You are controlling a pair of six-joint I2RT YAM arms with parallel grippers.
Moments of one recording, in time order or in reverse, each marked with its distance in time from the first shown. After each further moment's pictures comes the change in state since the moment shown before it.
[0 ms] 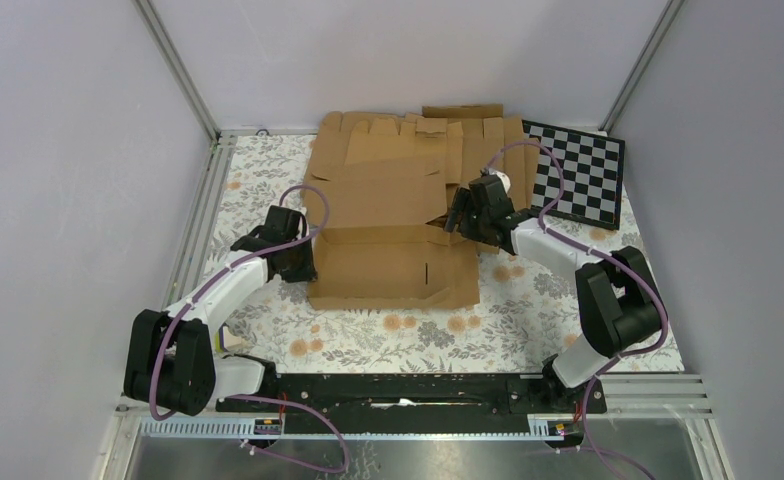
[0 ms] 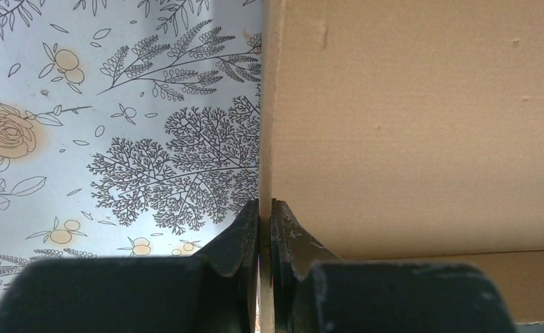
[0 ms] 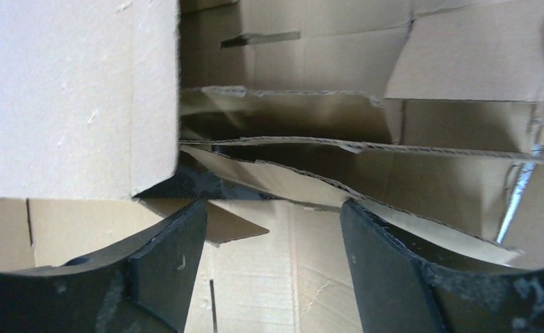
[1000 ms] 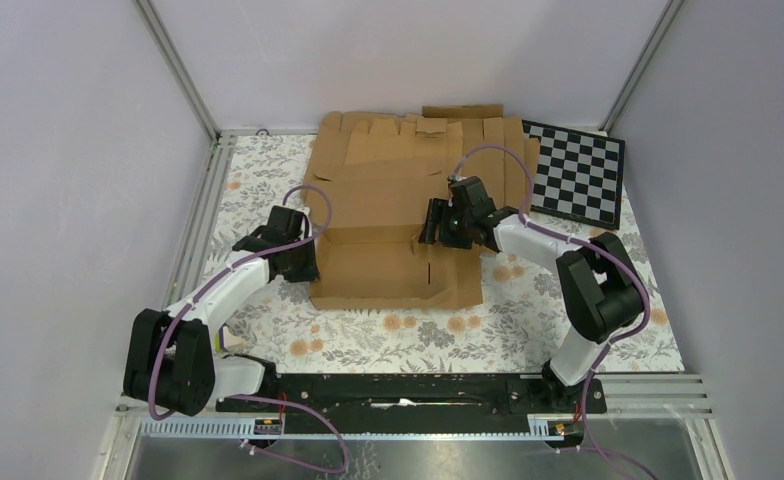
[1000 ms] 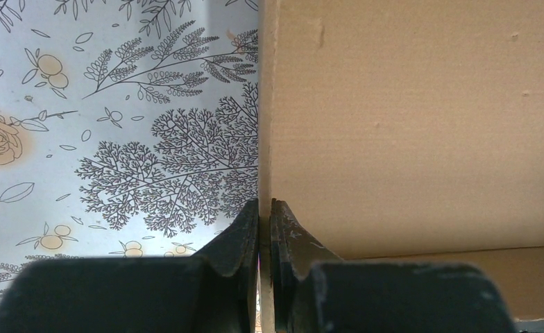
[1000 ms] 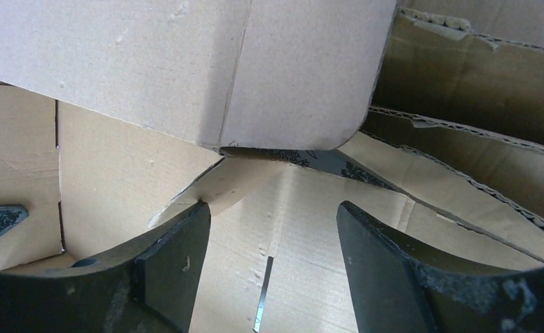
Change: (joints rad) left arm -0.018 0.000 0.000 0.010 0.009 0.003; right arm 0.069 0.104 0.061 0.000 -0.263 -0.095
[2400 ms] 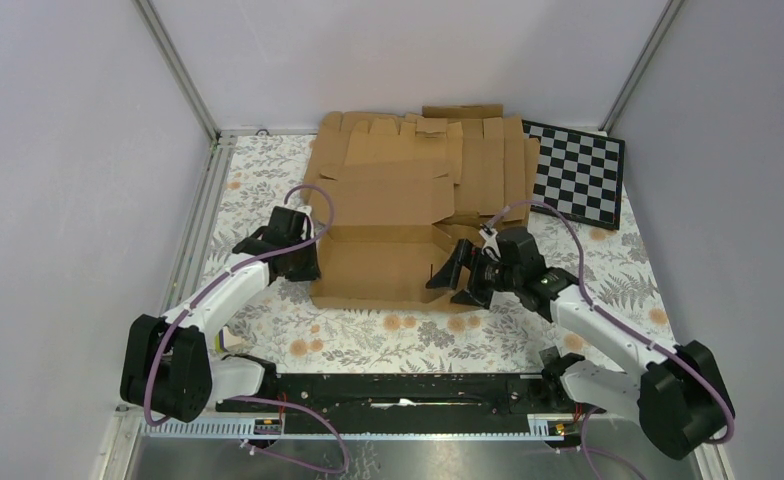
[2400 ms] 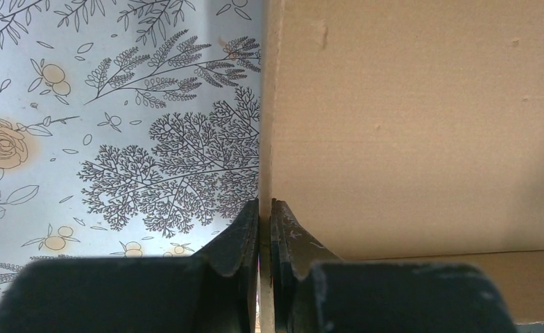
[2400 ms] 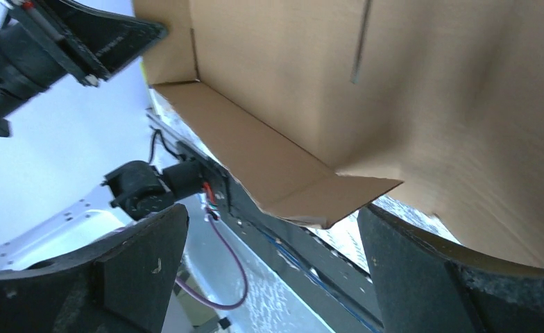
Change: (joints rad) left arm -0.025 -0.029 0.000 0.005 -0.023 0.000; right arm 0.005 -0.658 -0.489 -0.053 -0.341 0.354
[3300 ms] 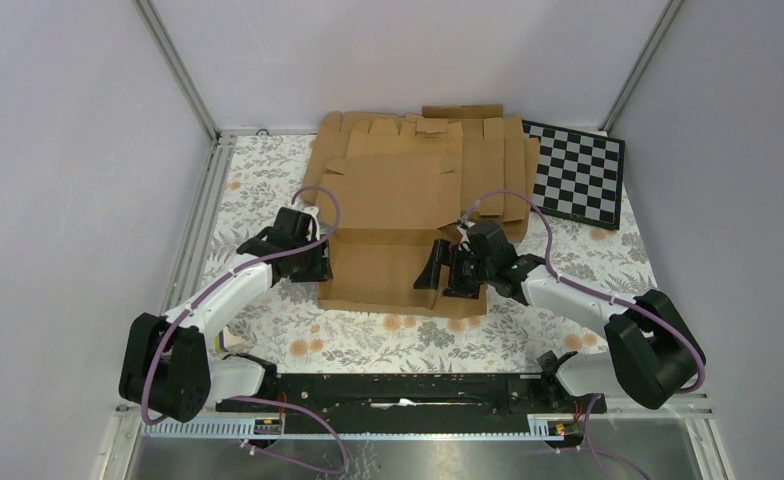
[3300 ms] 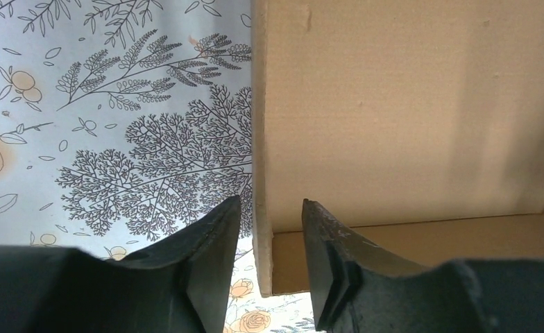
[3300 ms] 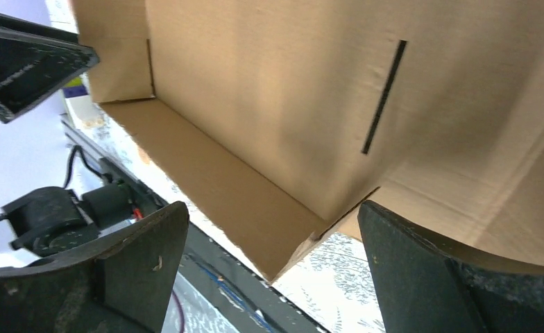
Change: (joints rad) left arm -0.043 0.002 0.000 0.007 0.003 0.004; right arm 0.092 0.283 0.095 0.131 0.125 -0.114
